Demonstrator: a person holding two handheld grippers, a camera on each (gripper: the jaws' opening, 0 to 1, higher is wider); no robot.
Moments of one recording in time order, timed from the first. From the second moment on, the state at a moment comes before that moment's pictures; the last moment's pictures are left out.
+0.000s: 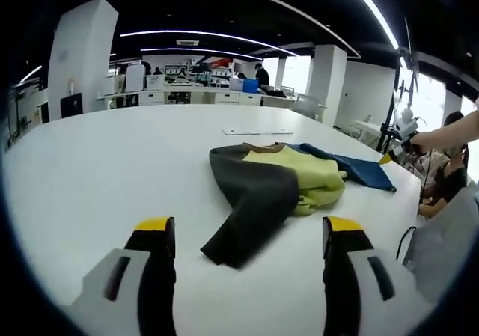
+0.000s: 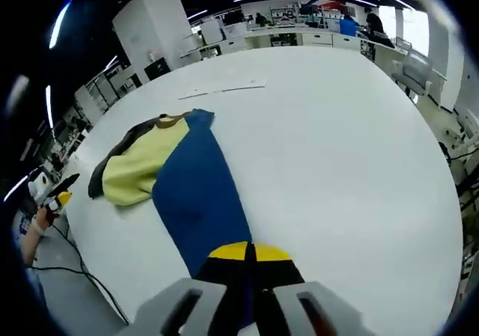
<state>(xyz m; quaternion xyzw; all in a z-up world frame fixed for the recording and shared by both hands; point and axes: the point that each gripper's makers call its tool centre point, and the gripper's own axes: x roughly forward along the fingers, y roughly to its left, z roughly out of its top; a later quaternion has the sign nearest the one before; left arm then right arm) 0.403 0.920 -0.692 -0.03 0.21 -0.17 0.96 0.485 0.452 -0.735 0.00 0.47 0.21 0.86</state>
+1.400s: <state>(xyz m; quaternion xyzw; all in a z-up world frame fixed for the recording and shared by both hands) 0.408 0.934 -0.707 -0.03 0.22 -0.15 0.96 0.608 0.372 -0.745 -0.05 0.48 0.12 0.87</state>
